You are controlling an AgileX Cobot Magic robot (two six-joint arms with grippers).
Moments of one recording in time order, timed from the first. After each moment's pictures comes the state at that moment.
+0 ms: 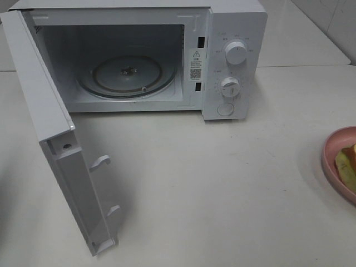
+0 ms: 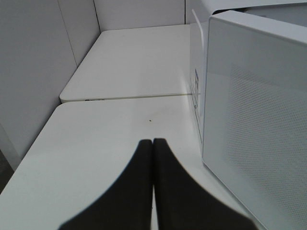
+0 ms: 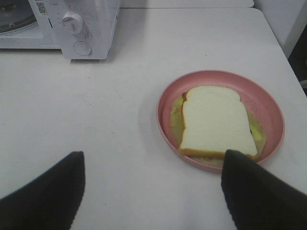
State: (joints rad) left arm 0.05 0.90 -0.17 0.01 -0.46 0.07; right arm 0.02 0.00 -0.51 0.01 1.05 0.01
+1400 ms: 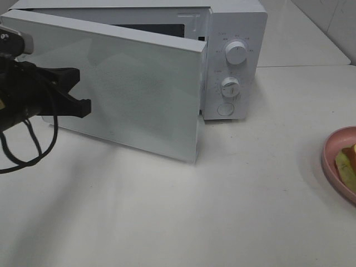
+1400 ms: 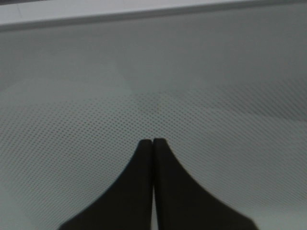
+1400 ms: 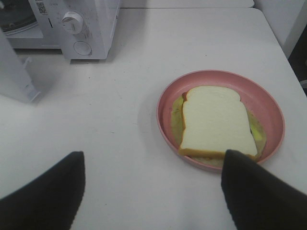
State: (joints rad) left arm -0.42 1.63 -0.52 0.03 -0.80 0.05; right arm 0.02 0.00 -0.51 0.01 1.05 0.01
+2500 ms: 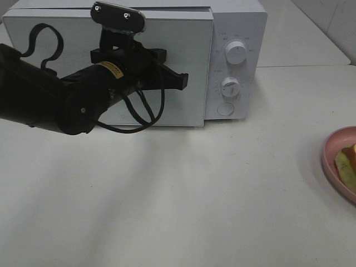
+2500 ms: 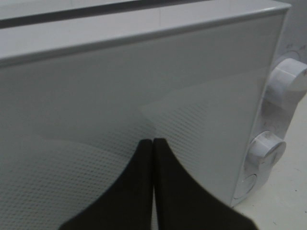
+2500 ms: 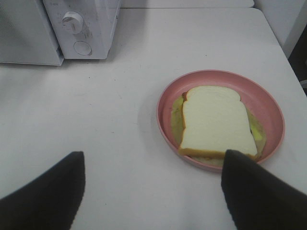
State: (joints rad) left arm -0.70 1.97 -1.01 -0.29 -0.70 0.21; right arm 0.02 0.00 -0.51 0.01 1.05 0.01
